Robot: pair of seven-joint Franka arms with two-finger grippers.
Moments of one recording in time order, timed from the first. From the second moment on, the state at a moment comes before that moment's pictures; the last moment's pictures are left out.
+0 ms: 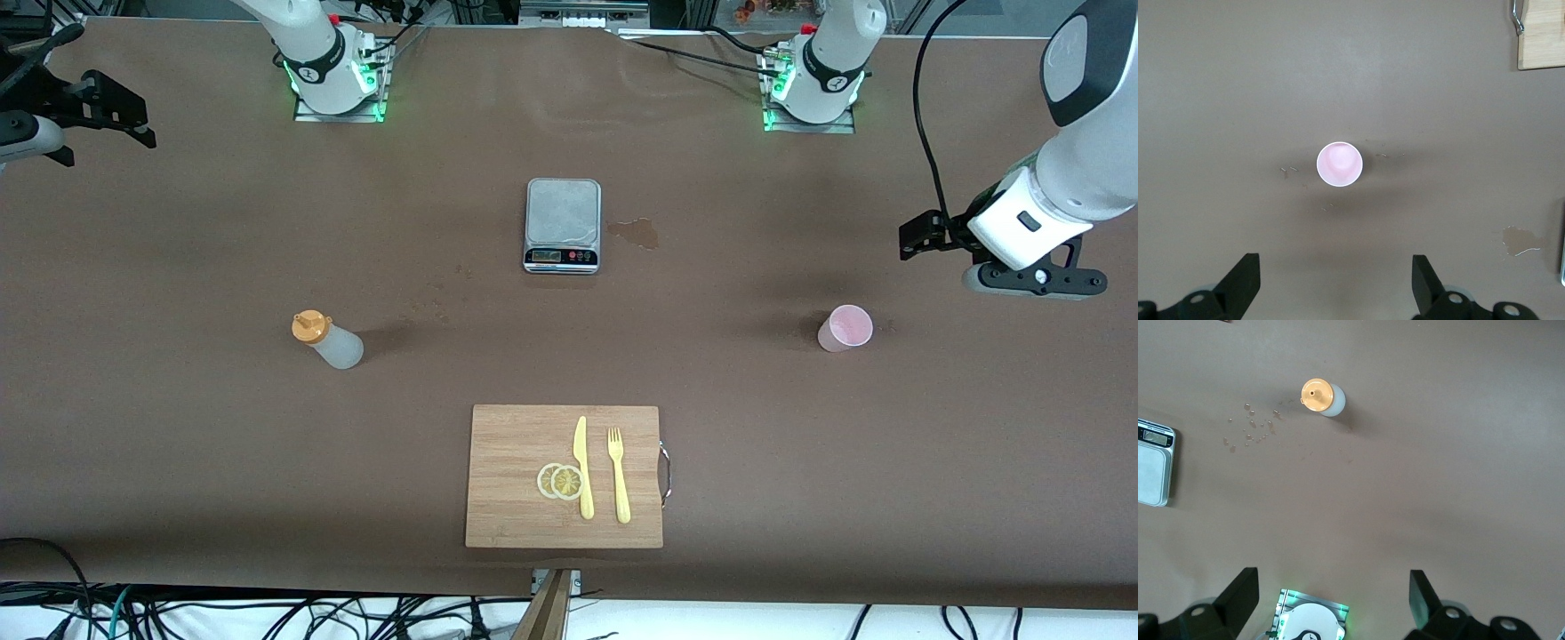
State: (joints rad) left arm -0.04 0.08 -0.04 -1.68 0.01 1.65 -0.01; right arm 0.23 -0.10 -0.20 -1.60 -0.02 1.40 -0.24
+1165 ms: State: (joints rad) left arm 0.04 0.23 -0.03 -1.73 0.01 1.75 0.32; right arm 0.24 -0.09 -0.17 -1.60 -0.02 1.40 -0.24
